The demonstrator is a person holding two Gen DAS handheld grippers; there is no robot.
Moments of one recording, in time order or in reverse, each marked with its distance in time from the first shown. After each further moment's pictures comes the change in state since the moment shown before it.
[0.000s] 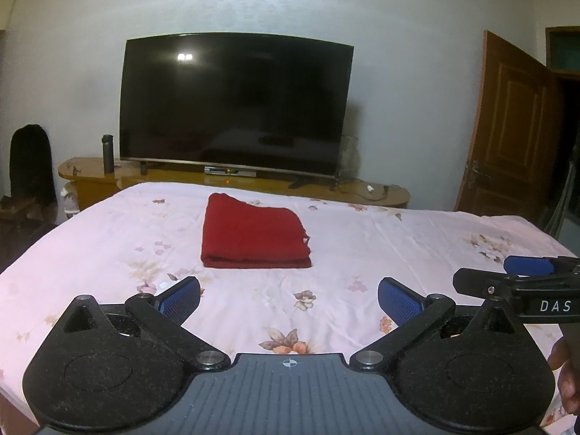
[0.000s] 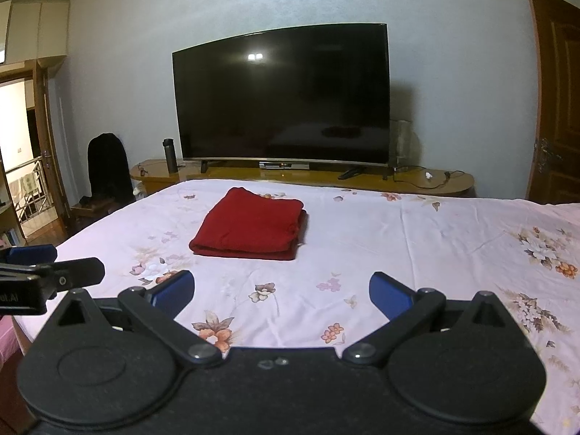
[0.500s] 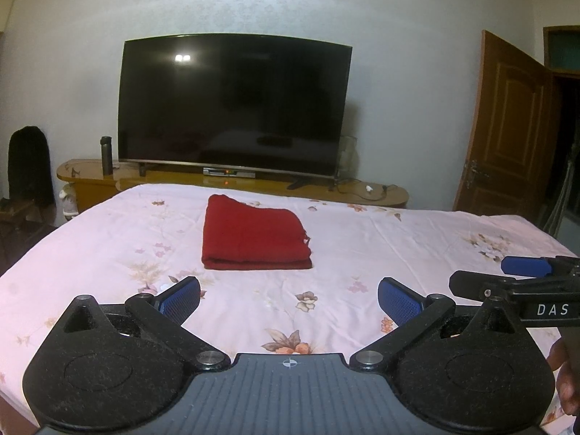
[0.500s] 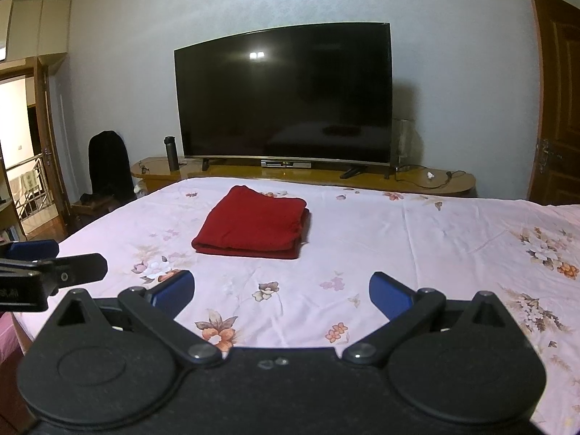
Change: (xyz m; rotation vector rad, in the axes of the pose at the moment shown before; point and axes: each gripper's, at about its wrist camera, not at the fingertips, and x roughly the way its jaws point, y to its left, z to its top) left arm -0.001 0.002 0.002 0.005 -0.002 -0.003; right arm 0.001 0.005 0.002 -0.005 0.003 0.000
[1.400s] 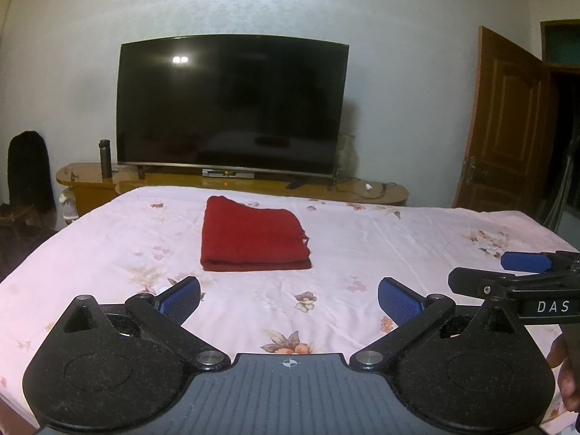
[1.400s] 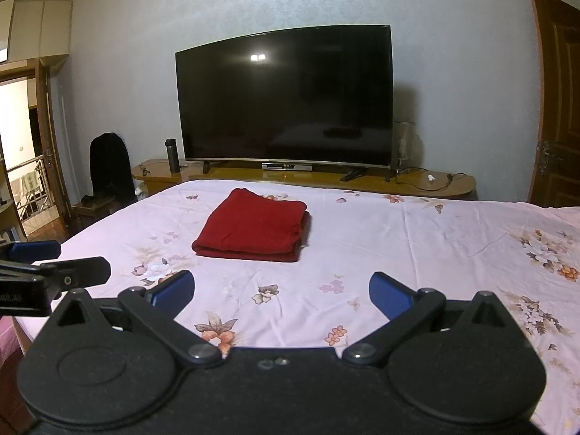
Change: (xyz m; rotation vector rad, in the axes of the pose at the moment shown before) left arm 0.003 -0.003 0.001 0.019 0.000 0.002; right arm -0.001 -0.002 0.001 -0.002 -0.005 0.004
